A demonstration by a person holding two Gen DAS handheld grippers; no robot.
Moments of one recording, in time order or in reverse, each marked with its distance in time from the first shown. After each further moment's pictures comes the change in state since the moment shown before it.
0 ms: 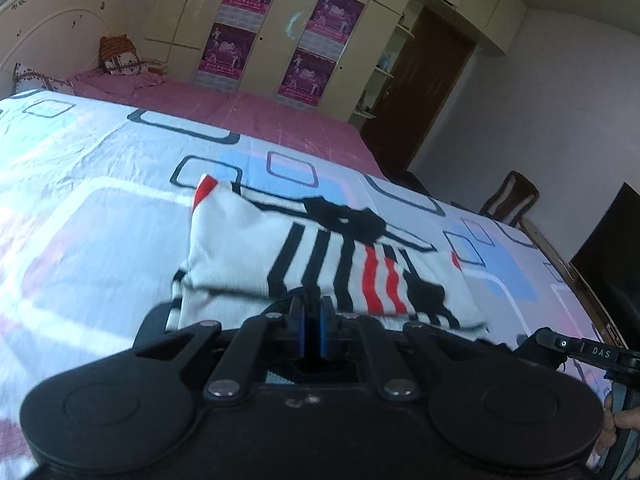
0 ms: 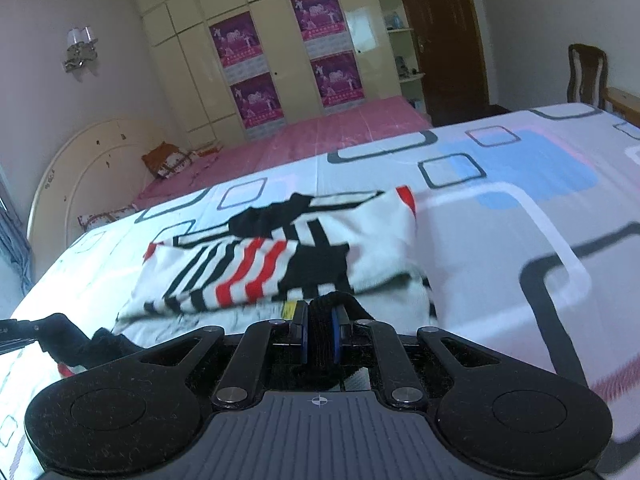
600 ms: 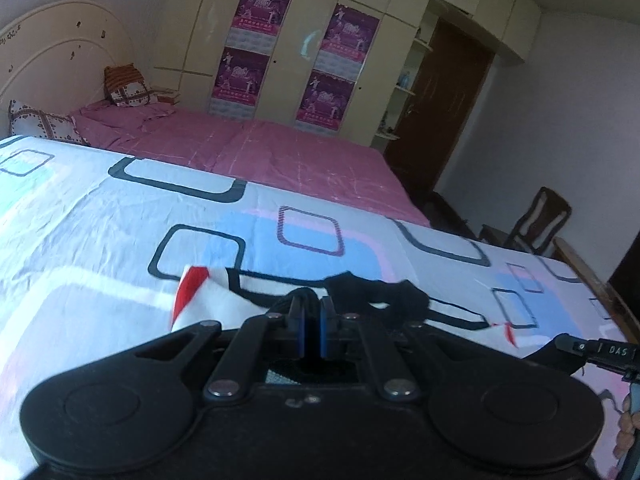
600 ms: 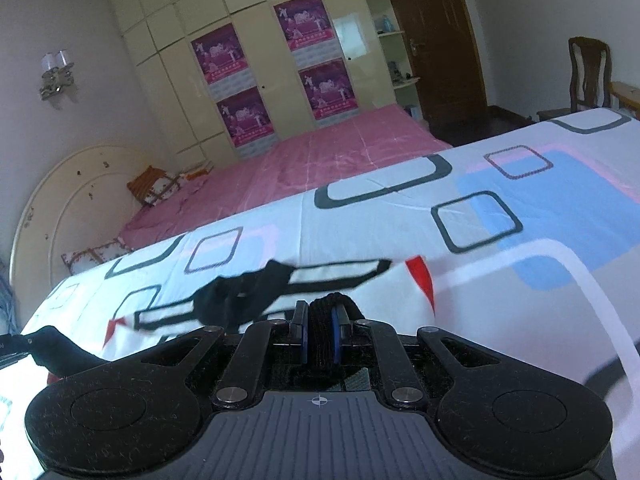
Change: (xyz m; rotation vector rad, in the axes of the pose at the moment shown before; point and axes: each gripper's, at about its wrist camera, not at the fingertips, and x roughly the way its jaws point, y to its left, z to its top) left arm 0.109 0.000 0.084 0.036 -0.062 0.094; right arm 0.129 -0.036 0.094 0.068 -0.016 0.004
